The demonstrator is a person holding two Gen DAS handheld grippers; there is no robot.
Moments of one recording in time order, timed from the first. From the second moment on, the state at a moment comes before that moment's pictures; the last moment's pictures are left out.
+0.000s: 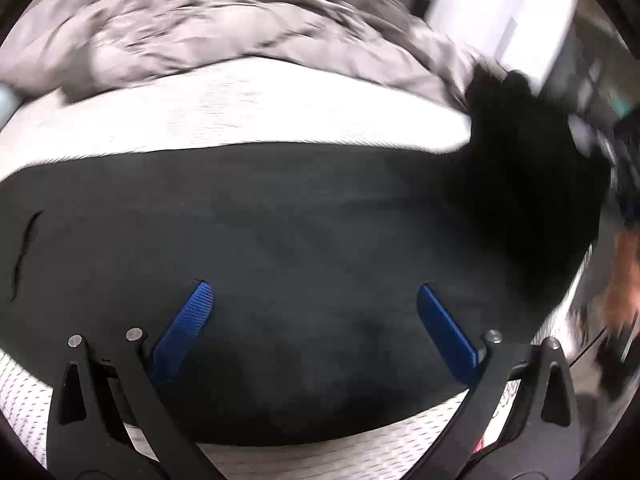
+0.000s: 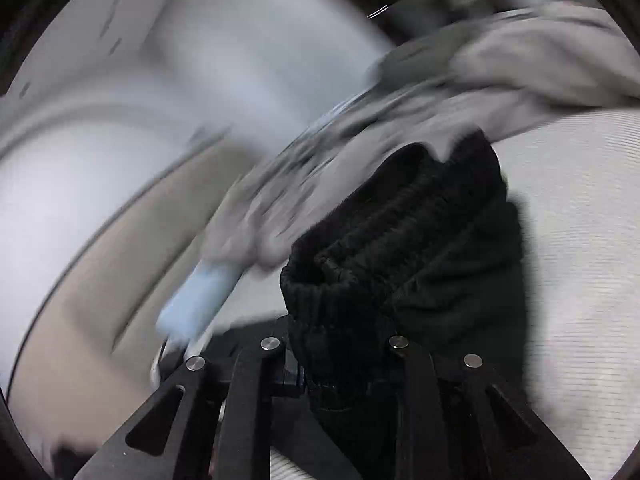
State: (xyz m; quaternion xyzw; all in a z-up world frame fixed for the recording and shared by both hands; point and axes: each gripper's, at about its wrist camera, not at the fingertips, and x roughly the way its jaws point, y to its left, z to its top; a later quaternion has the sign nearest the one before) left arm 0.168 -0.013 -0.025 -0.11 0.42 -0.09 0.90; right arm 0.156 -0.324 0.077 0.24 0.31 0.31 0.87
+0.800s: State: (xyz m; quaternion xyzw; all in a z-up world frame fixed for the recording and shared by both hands) left arm 0.175 -0.053 -0.040 -0.03 0.47 -0.21 0.85; right arm 0.132 -0.311 0.005 -0.03 0.45 0.17 0.87
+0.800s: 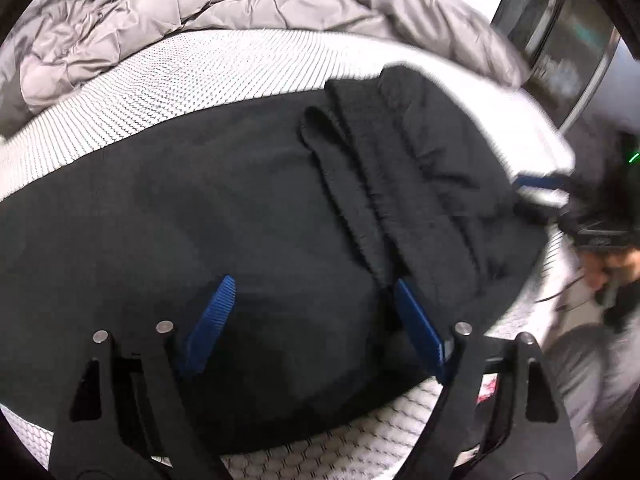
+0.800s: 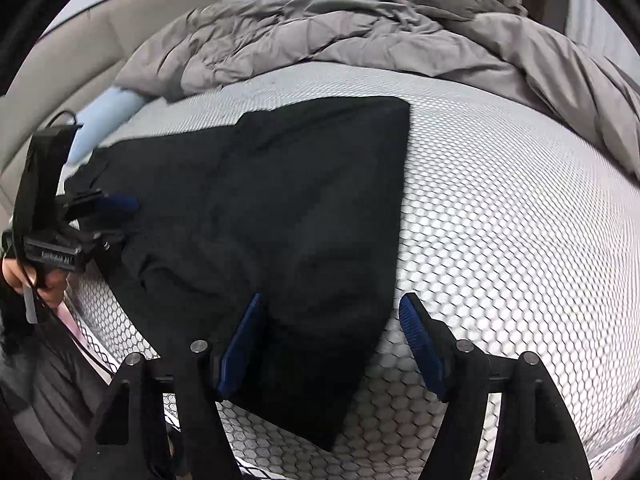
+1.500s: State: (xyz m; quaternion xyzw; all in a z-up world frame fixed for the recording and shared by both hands) left arm 0.252 -0.081 -0.068 -0.27 0.48 -0.27 0.79; right arm 0.148 -0.291 -0.016 -0.02 0.47 0.17 0.87
